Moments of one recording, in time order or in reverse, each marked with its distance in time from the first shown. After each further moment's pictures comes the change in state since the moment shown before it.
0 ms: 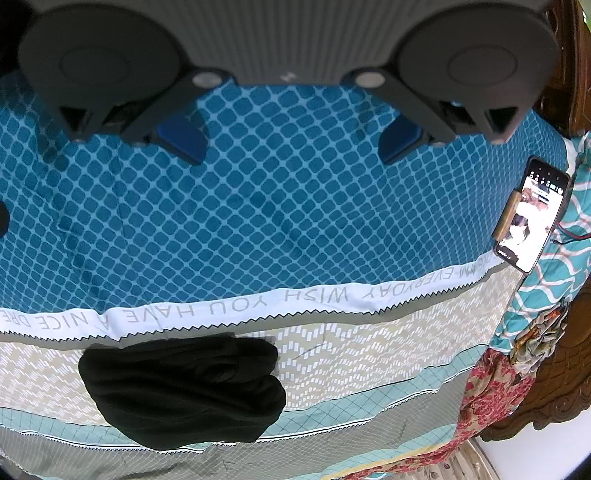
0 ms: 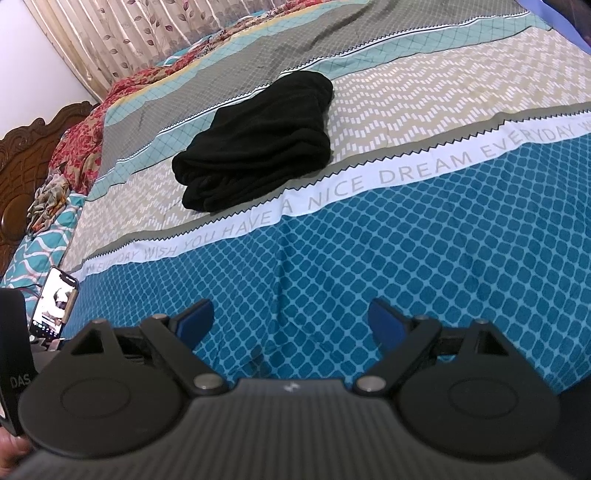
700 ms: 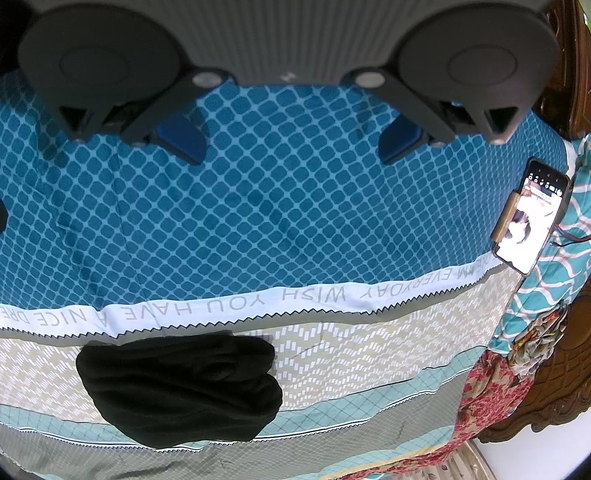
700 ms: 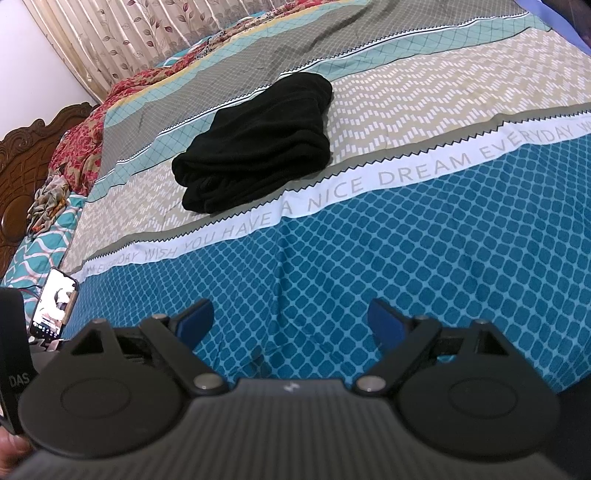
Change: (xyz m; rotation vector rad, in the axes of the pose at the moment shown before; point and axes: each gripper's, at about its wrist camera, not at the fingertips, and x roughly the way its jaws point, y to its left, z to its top) left arm 0.000 0.002 0.000 -0.004 0.001 -0.001; right arm 0.000 0.000 -0.001 0.004 -0.005 -0.001
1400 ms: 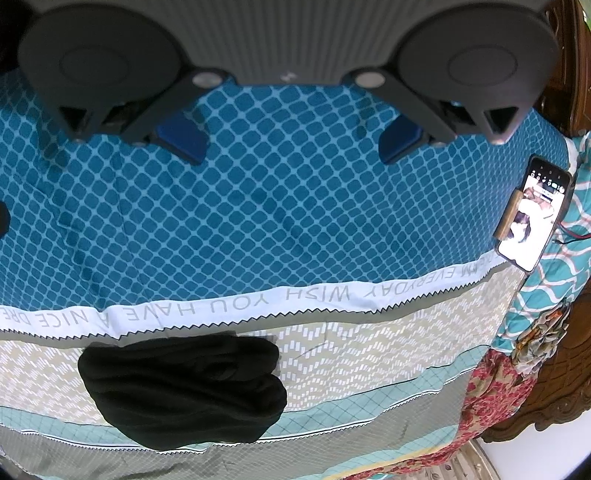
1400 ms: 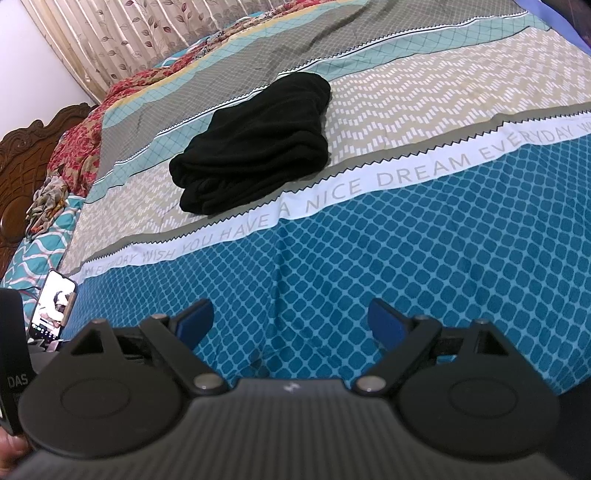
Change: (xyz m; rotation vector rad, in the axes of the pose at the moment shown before) left arm 0.001 -0.004 0.003 0.000 0.006 -0.002; right arm 0.002 -0.001 0.002 0.001 0.001 0.000
